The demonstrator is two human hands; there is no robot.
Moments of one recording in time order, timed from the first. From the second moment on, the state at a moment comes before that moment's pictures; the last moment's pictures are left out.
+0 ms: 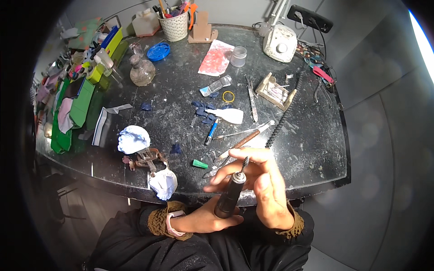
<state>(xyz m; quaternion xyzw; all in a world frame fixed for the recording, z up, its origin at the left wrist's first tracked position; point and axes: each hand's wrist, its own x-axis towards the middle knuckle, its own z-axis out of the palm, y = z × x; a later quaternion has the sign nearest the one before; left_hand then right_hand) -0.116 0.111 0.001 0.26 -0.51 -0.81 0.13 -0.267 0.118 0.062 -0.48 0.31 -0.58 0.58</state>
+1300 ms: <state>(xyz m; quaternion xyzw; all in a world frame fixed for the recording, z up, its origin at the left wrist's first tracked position) 0.083 0.017 0.057 0.36 -0.86 -0.31 0.18 -0.252 0.051 0.097 -0.36 0.33 -0.65 0.58</state>
